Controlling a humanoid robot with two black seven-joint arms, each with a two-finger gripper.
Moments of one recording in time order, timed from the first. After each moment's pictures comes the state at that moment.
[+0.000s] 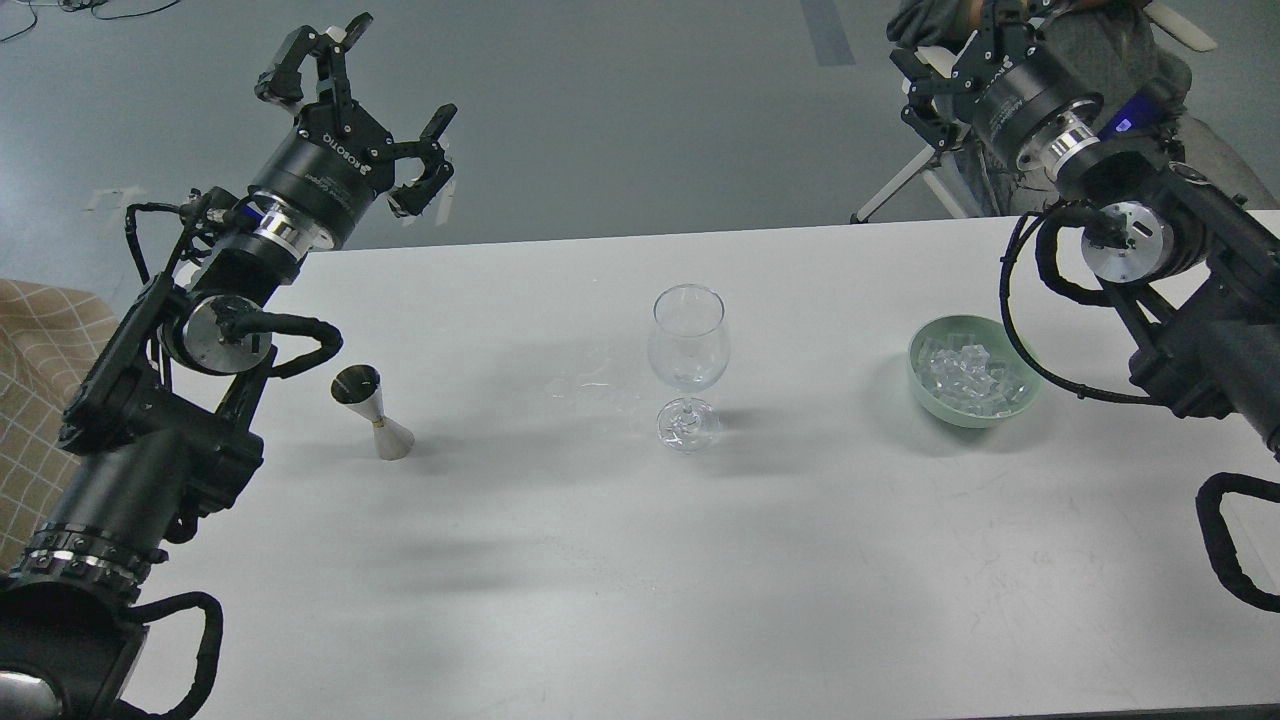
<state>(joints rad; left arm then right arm) -0.70 0.24 -1.28 -0.89 0.40 -0.48 -0.03 0.93 -0.28 0.93 0.67 -0.41 0.35 0.20</state>
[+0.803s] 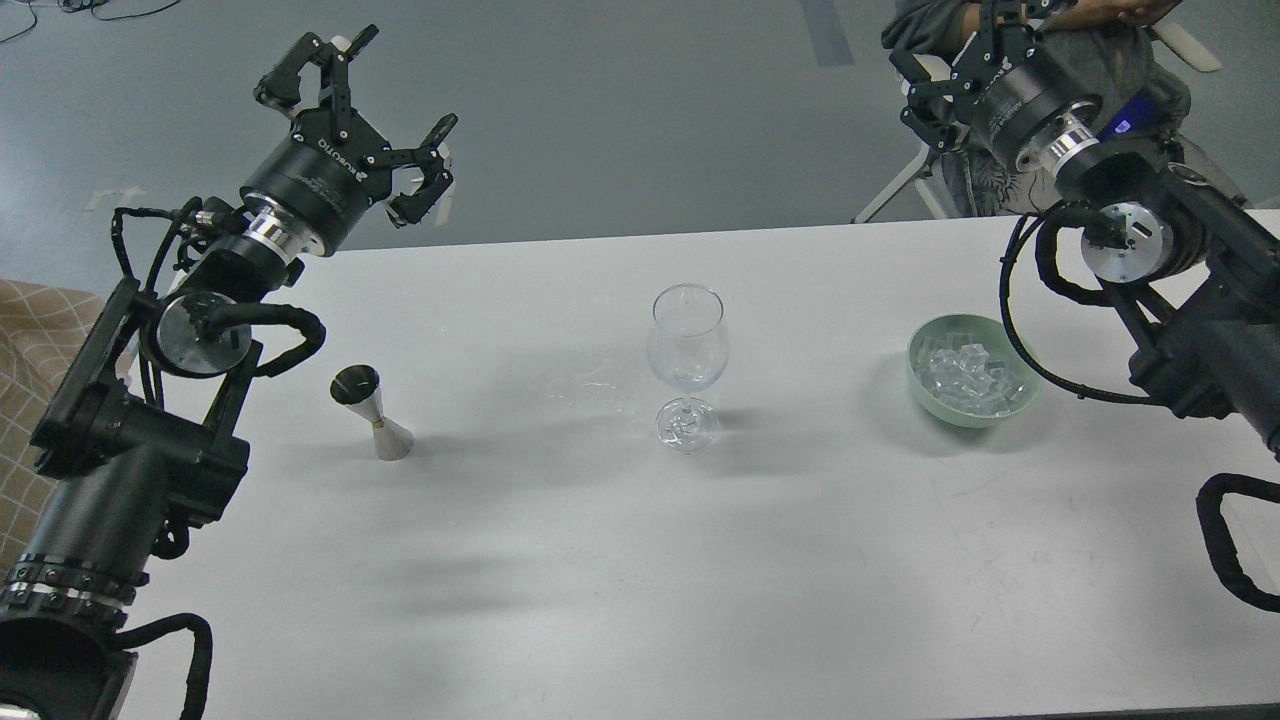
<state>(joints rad) -0.57 0.26 -1.40 -1.12 0.28 -0.35 0.19 0.93 -0.28 0.93 0.67 -0.41 0.35 0.20</state>
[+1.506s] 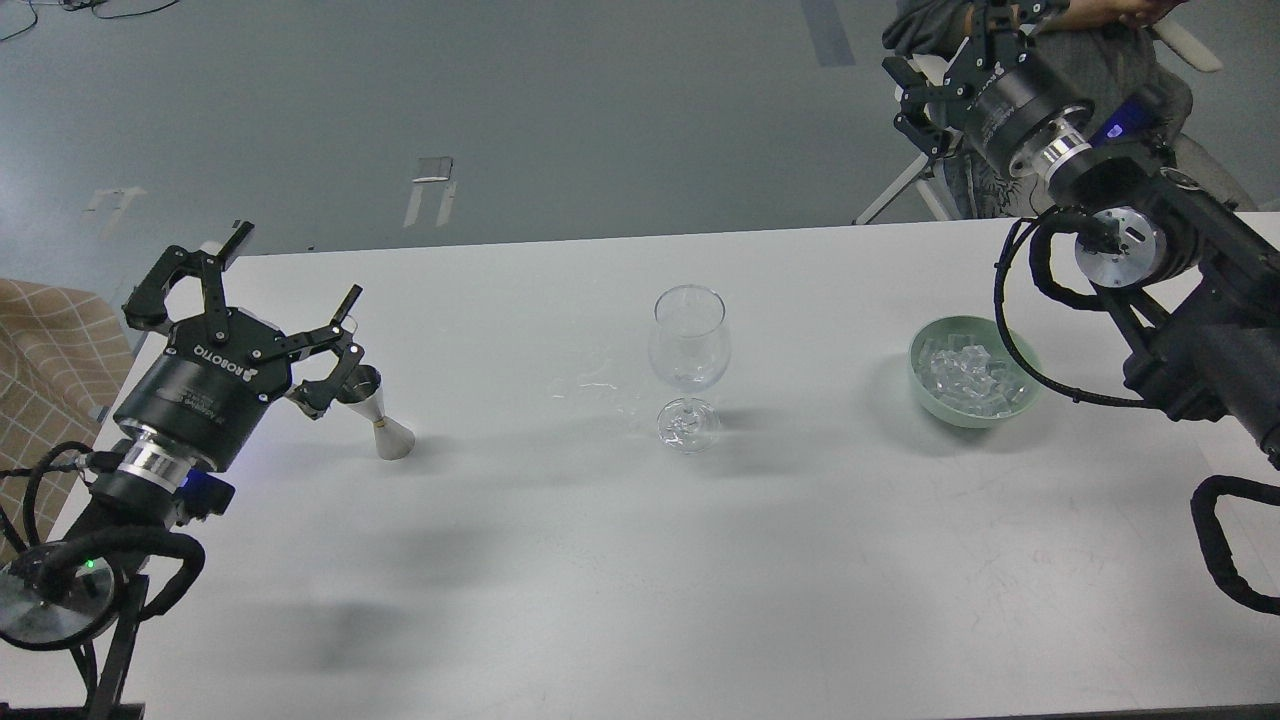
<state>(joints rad) 0.14 0.22 -1.70 -1.71 0.04 -0.18 0.33 0.92 -0.27 0.92 0.67 -0.41 0.35 0.20</state>
